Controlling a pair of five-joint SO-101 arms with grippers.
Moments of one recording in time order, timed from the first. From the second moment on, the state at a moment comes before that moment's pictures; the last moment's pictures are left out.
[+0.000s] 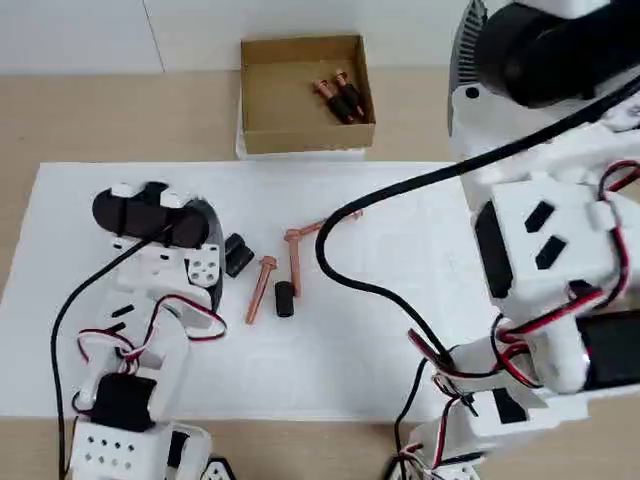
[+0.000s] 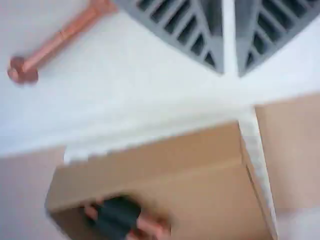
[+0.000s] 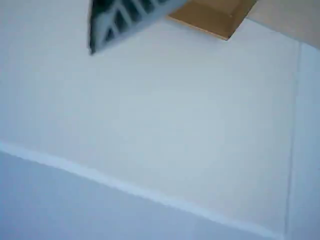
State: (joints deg) left arm 6.3 -74.5 61.9 44.7 1.3; right arm -10.5 3.8 -95.8 95.7 9.7
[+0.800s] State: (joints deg) left arm 6.5 -74.6 54.1 54.1 1.3; right arm -9.7 -38.1 -38.3 96.2 9.5
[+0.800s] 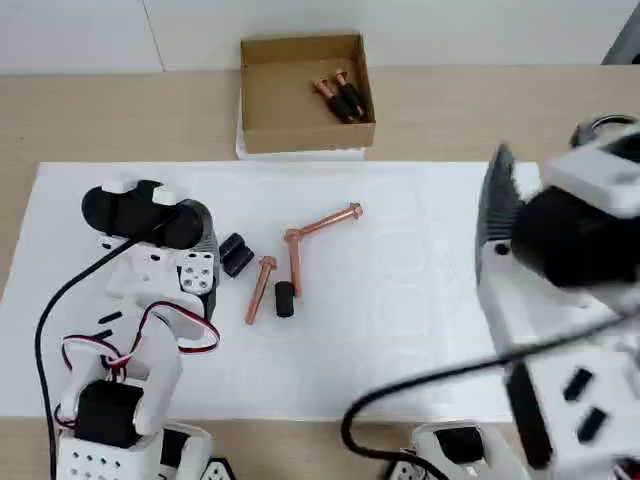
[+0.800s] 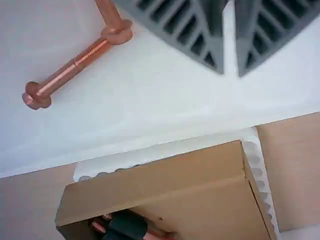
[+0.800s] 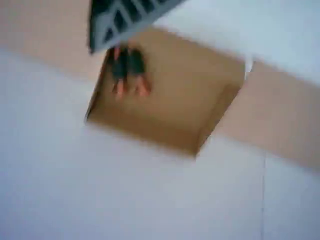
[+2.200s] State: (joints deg) left arm -4.8 -74.6 54.1 71.0 21.7; right arm -38.2 -20.0 40.2 44.2 -22.7
